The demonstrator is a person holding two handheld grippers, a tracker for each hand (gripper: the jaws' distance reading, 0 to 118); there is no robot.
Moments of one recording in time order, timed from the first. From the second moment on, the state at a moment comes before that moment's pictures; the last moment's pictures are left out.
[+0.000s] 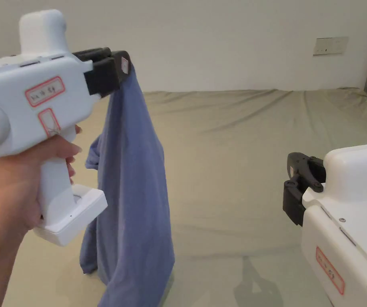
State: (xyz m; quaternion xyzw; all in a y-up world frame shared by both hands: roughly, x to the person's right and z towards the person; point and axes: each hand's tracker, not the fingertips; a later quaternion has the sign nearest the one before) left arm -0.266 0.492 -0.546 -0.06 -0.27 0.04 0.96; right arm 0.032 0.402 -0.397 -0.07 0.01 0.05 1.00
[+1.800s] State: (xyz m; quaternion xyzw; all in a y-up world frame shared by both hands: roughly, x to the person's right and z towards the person) left arm -0.269 0.415 -0.428 0.00 0.01 -0.06 1.00; right arm -0.013 0.425 -0.420 -0.04 0.03 0.13 0.99
